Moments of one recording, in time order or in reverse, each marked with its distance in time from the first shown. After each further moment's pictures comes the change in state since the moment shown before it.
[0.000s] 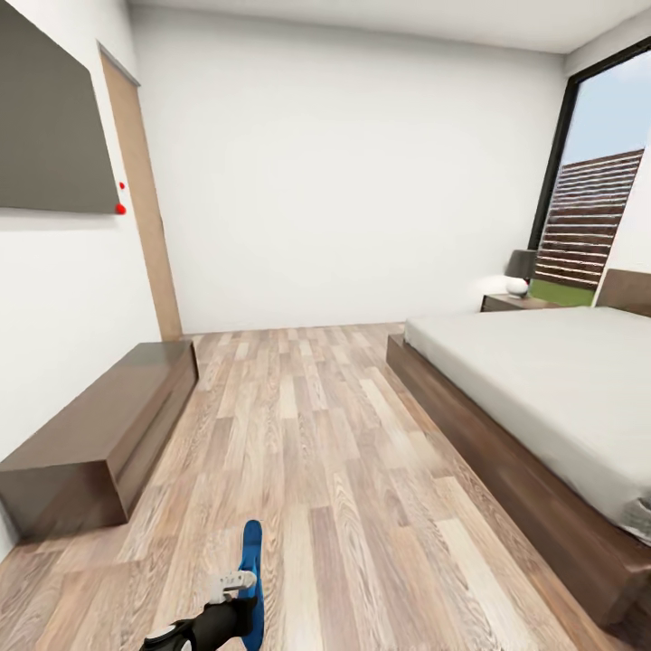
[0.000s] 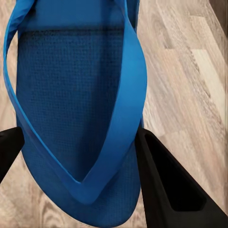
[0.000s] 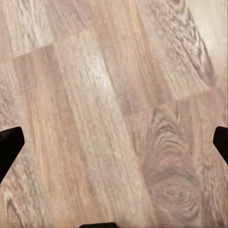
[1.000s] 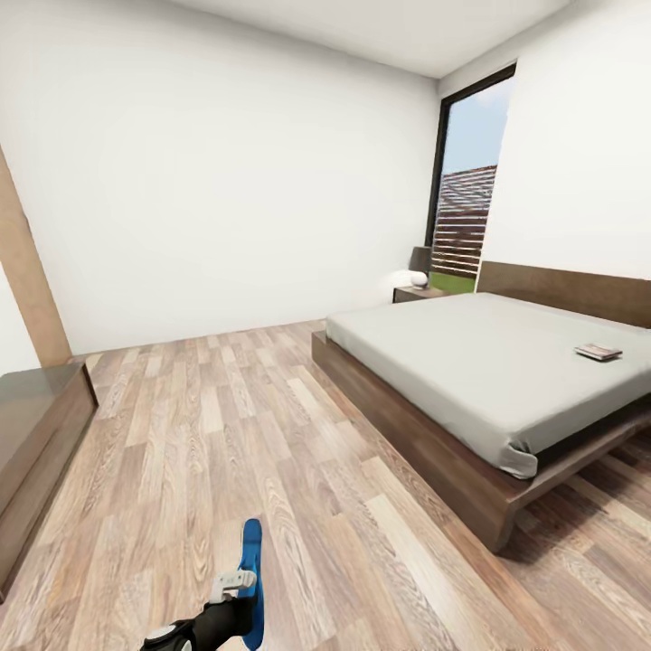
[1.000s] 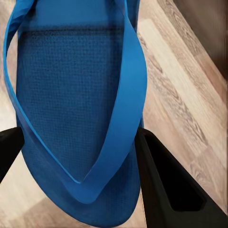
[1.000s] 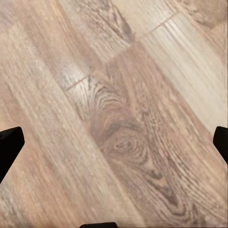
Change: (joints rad) left arm 0.000 -0.001 0.000 0.001 0.000 -0.012 0.001; right arm -0.001 0.000 0.000 0.002 0.000 0.000 0.000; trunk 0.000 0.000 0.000
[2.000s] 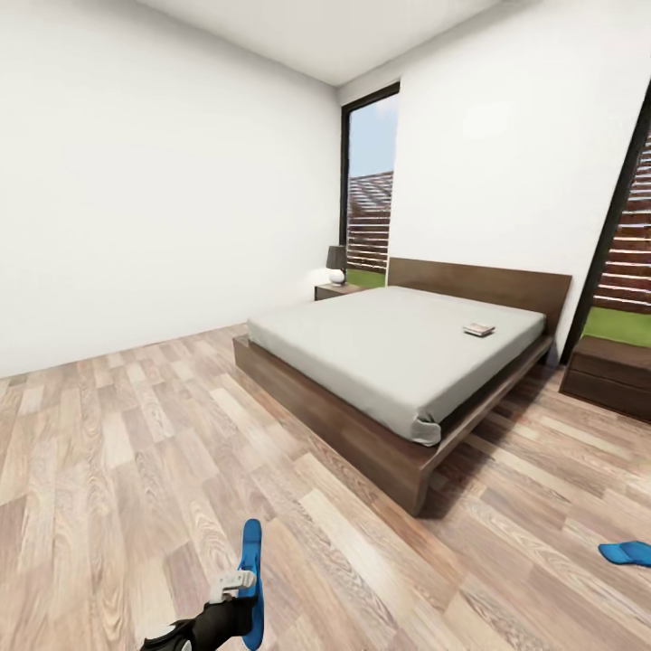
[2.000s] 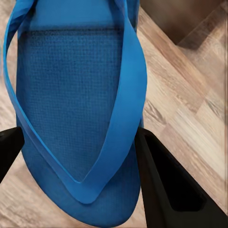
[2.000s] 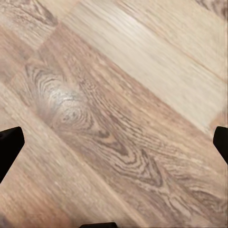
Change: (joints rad) left arm 0.000 0.000 0.000 0.000 0.000 0.000 0.000; right arm 0.001 0.000 0.000 -0.002 0.000 0.000 0.000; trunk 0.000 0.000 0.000
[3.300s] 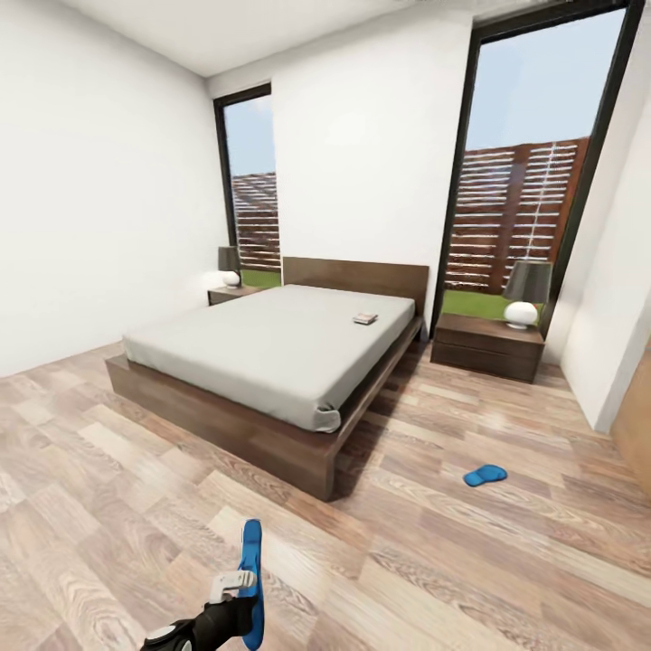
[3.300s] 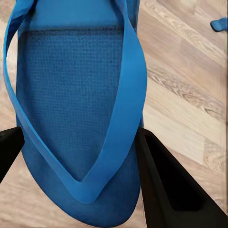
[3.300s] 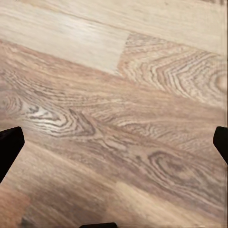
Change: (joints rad) left arm 0.000 0.000 0.000 0.000 0.000 0.000 0.000; right arm 0.000 0.000 0.000 0.000 0.000 0.000 0.000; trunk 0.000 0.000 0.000
